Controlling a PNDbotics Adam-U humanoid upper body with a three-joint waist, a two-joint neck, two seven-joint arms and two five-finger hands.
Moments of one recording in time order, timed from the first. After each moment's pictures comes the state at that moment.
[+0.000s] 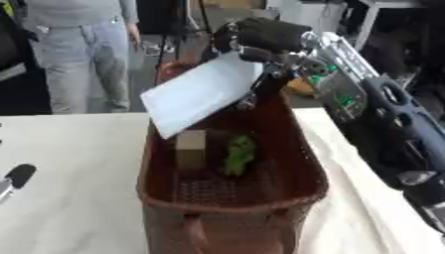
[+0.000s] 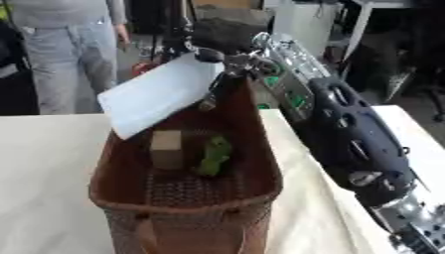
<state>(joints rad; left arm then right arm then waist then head) -0.29 0.44 0.05 -1.82 -0.34 -0.06 -0.11 -1.06 -0.47 0.35 -1.31 0.81 -0.50 0.42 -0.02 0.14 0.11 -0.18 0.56</state>
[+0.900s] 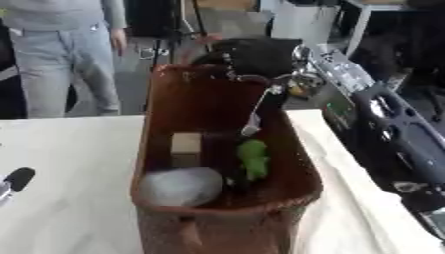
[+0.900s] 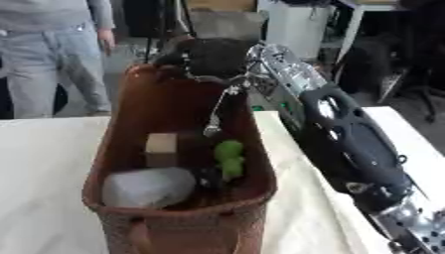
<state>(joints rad) -0.29 0.44 0.05 -1.82 -0.34 -0.06 -0.11 -1.05 -0.49 0.29 -1.31 0.99 -0.59 0.40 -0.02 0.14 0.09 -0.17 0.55</state>
